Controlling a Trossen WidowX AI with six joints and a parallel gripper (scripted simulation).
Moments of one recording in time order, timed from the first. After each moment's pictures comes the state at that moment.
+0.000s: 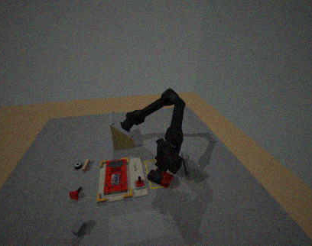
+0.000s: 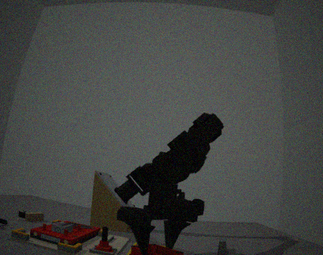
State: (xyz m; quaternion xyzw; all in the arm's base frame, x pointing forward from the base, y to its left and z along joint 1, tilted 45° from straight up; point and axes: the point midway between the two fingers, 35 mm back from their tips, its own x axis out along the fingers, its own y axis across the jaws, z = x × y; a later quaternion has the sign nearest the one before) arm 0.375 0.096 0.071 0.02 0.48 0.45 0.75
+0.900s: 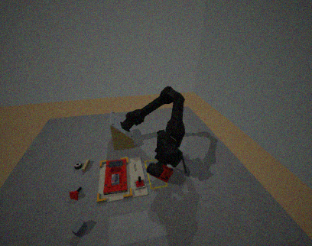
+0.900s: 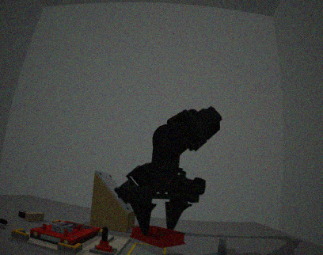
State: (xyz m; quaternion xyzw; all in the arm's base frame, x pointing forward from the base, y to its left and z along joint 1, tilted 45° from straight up) arm 0.367 0.063 0.100 0.02 0.48 0.45 0.75
